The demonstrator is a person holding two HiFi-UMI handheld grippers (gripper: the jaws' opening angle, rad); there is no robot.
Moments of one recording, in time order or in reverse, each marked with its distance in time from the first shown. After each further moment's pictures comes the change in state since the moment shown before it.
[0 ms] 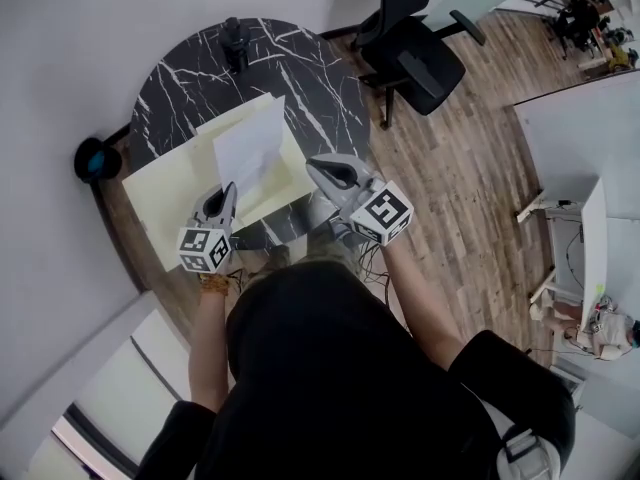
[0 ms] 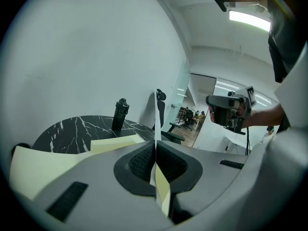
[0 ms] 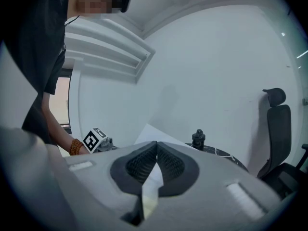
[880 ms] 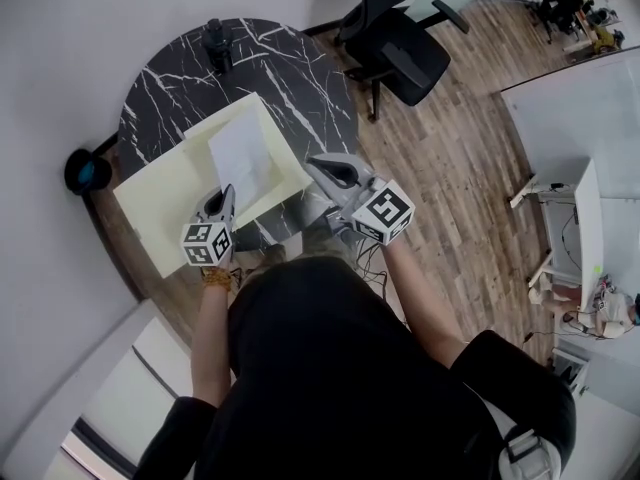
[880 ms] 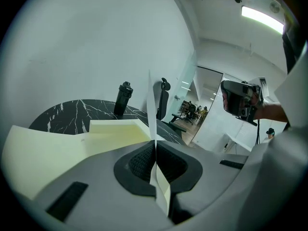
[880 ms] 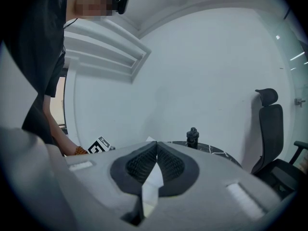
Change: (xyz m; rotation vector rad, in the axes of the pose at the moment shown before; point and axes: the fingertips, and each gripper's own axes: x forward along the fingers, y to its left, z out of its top) left arm 0.027 0.010 -0.049 -0.087 0.117 0.014; right arm -0.020 -0.006 -0.004 0.027 0.015 -0.062
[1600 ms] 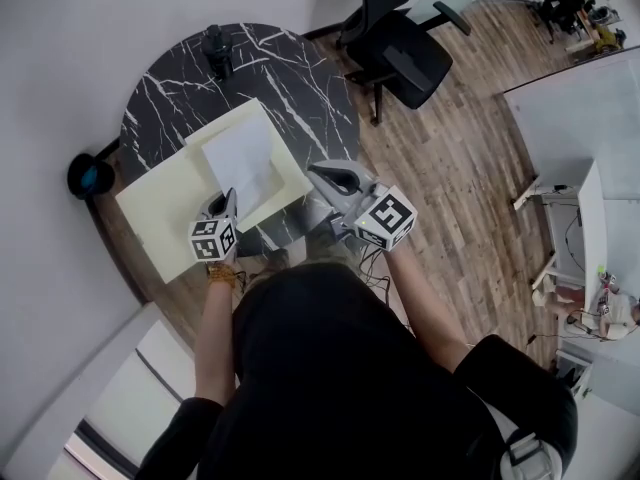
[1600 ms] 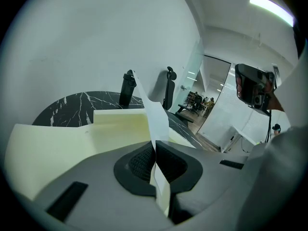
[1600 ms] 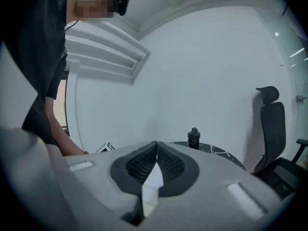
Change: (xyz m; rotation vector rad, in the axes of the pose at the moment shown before) left arm 0.025 0.018 -0.025 -0.004 0.115 0.070; right arm -0.002 -0.002 0.001 0.009 -0.011 0.020
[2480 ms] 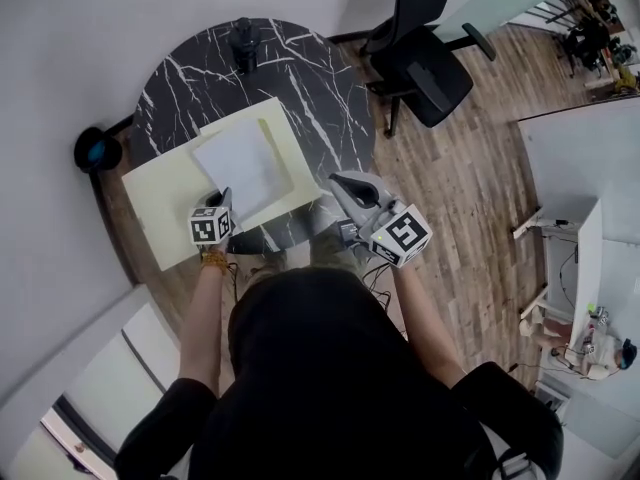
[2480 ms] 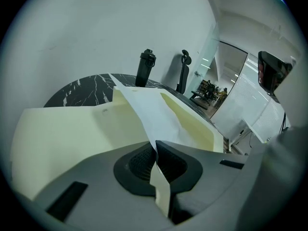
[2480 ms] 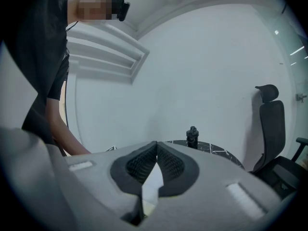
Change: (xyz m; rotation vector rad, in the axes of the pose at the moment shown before) left arm 0.016 0.062 -0.047 -0.065 0.173 0.113; right arm -0.004 -0.014 0.000 0.014 0.017 0.005
